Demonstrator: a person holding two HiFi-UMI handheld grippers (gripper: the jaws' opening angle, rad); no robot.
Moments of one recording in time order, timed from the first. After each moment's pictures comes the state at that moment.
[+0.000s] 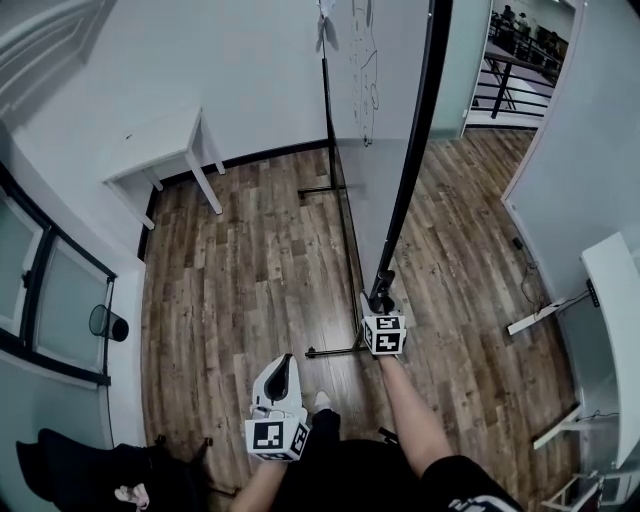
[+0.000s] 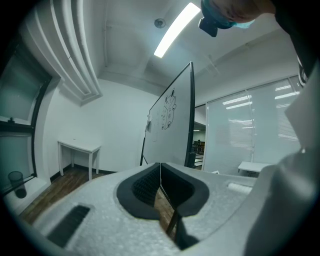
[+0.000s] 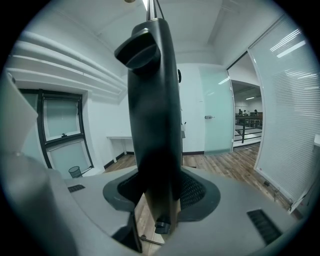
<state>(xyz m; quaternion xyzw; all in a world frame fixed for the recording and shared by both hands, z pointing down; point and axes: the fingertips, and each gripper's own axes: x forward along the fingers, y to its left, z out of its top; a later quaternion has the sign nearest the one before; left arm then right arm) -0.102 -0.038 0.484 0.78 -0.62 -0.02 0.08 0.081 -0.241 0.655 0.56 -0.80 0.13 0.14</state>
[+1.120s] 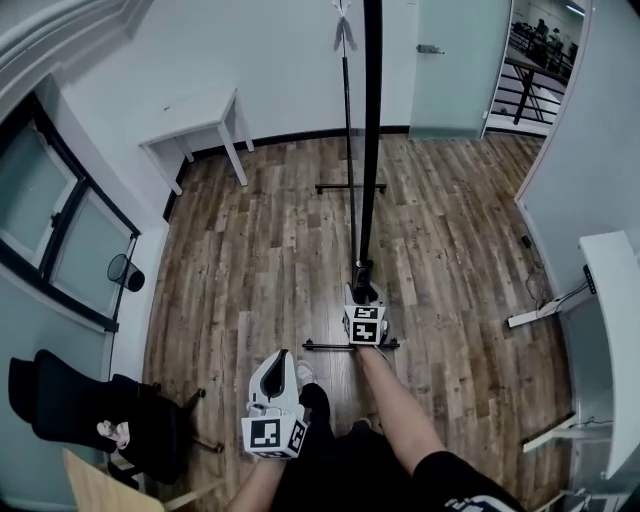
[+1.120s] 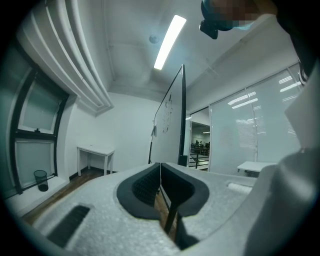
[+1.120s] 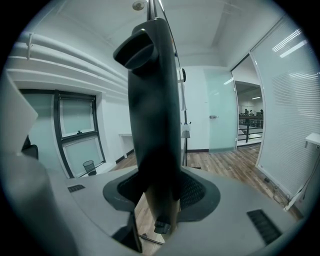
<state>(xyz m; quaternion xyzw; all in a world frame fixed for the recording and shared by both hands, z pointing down) -0.021 0.184 0.474 0.74 -0.67 -0.02 0.05 0.093 -0.056 0.653 0.53 -0.83 0.13 0.14</state>
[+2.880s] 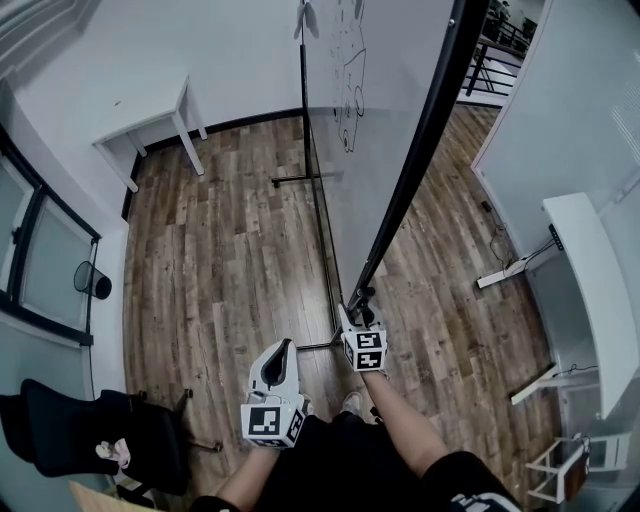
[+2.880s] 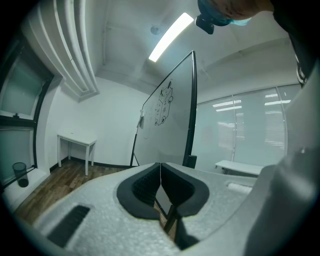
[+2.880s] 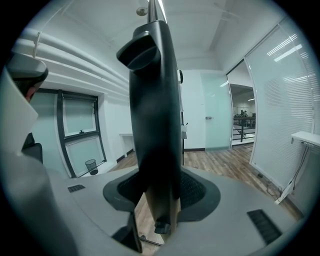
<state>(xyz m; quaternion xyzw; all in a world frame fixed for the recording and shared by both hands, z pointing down) -0.040 0.198 0.487 0.81 -0.58 -0.01 0.10 0.100 0.070 0.658 0.55 -0.82 0.12 0.14</state>
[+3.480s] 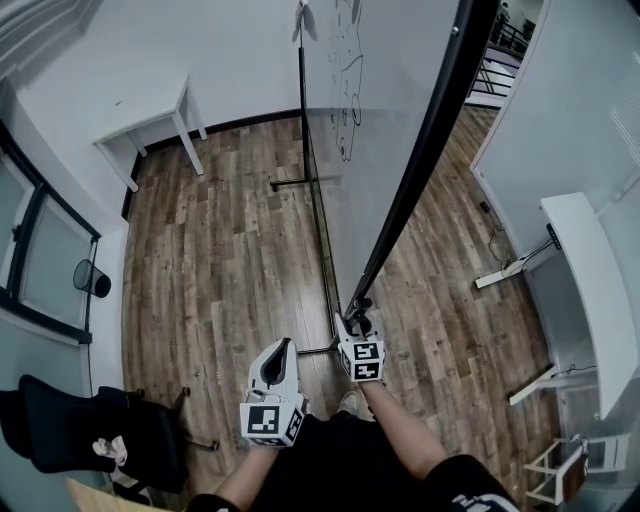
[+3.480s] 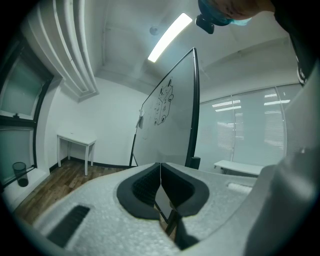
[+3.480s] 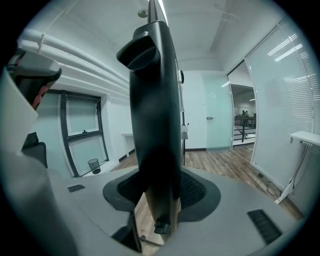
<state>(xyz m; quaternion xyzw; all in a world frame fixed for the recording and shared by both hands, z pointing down) -0.037 0.200 0.480 0.81 -0.58 -0.01 0.10 0.096 0.097 0.650 0.54 -0.82 0.12 0.14</state>
